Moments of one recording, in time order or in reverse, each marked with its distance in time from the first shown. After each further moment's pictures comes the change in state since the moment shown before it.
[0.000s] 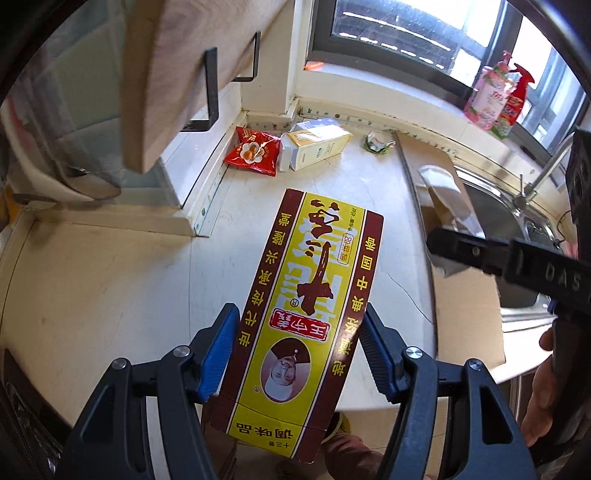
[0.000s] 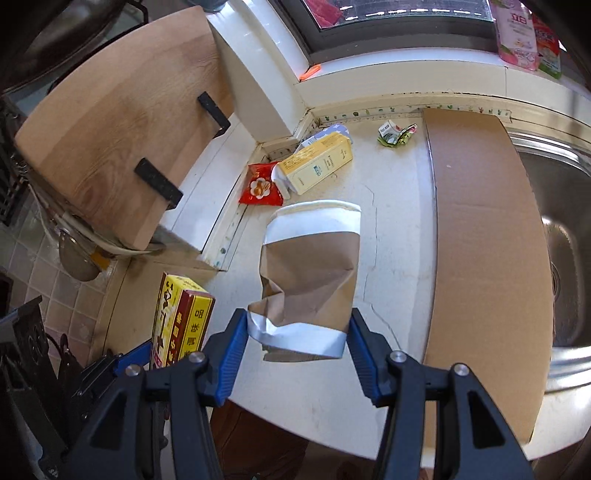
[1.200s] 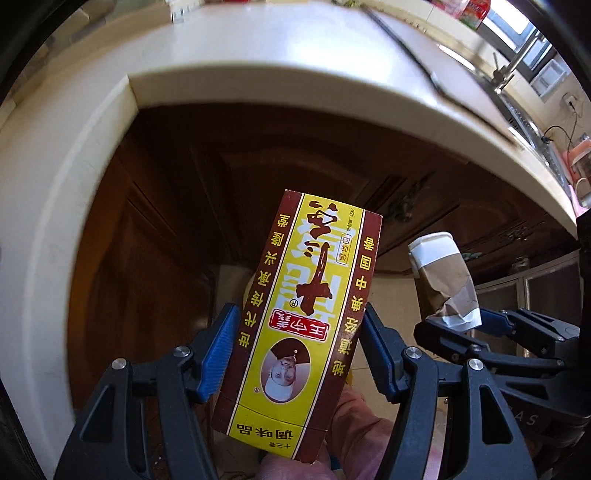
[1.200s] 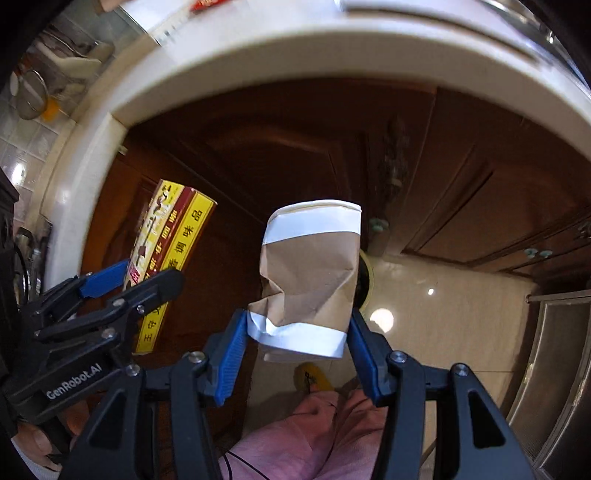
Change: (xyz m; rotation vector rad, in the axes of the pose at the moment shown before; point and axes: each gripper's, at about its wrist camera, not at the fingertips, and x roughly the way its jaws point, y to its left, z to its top) left arm 0.066 -0.014 -0.279 0.035 0.247 -0.072; right arm 0.046 -0.055 -0.305 0.008 0.312 -0.190
